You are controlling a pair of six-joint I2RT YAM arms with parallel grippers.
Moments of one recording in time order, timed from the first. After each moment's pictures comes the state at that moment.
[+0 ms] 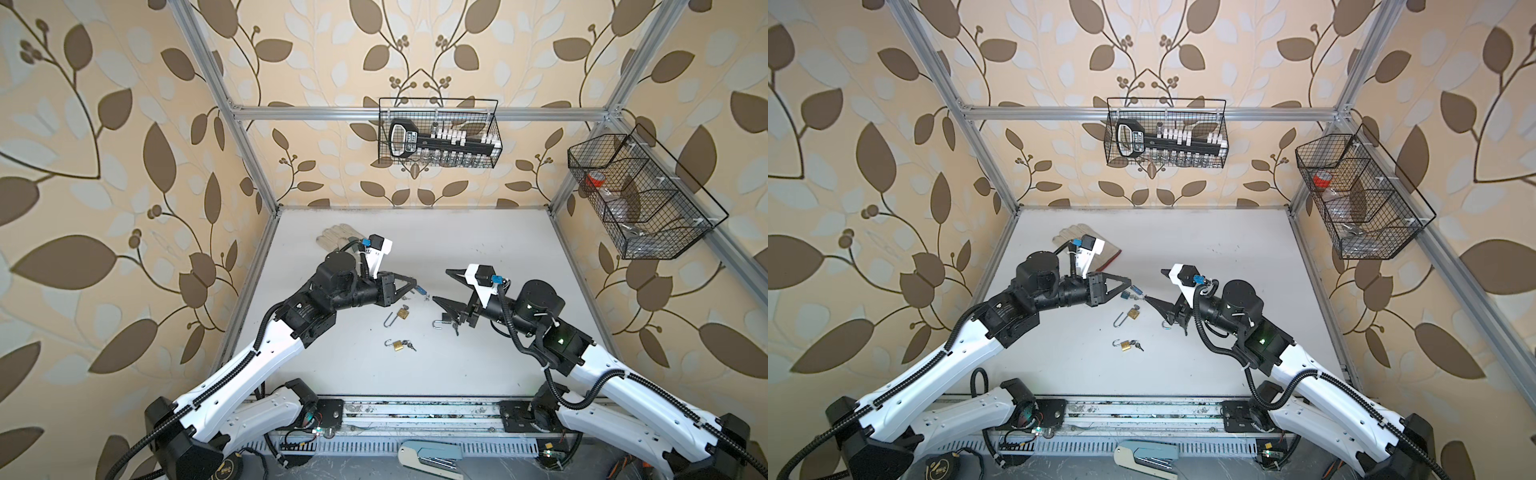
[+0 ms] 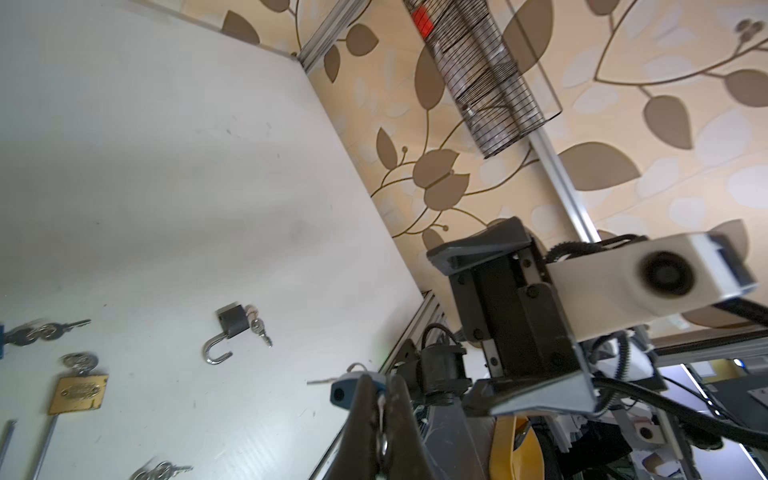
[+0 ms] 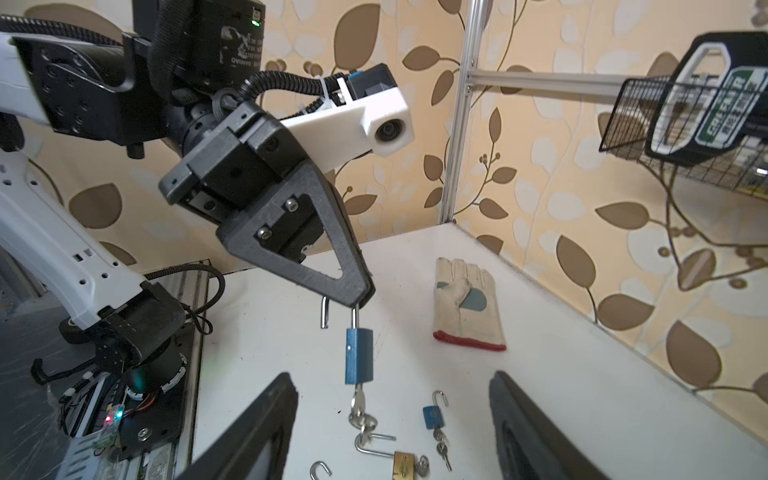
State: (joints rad) left arm -0.64 0.96 0.94 -0.21 0.52 -0.77; right arm 0.72 0.83 0.68 0.14 -0.31 -0.10
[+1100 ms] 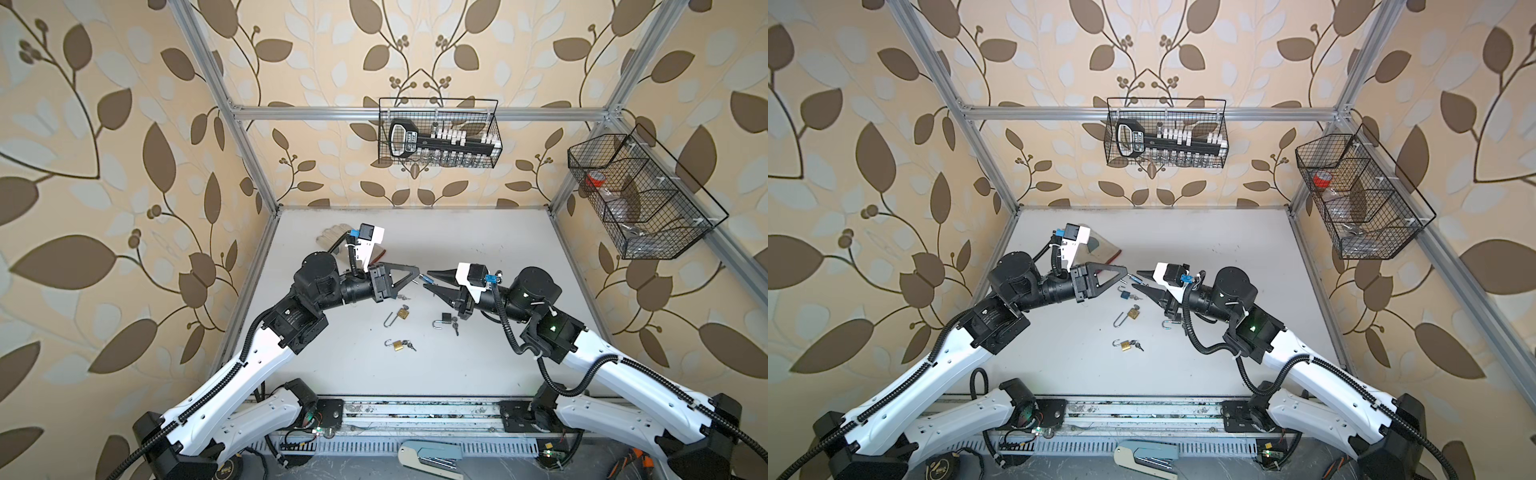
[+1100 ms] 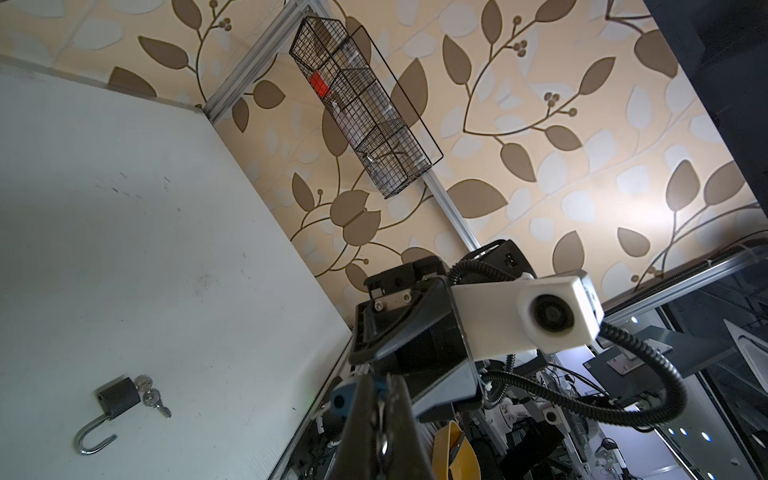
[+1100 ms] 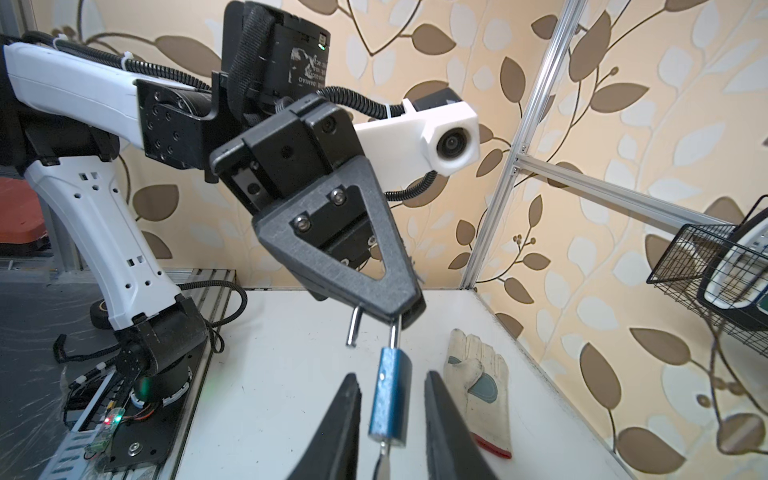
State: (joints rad) left arm -0.64 0.91 0.95 -0.02 0.60 -0.90; right arm 0.77 0.96 0.82 0.21 -0.41 -0.23
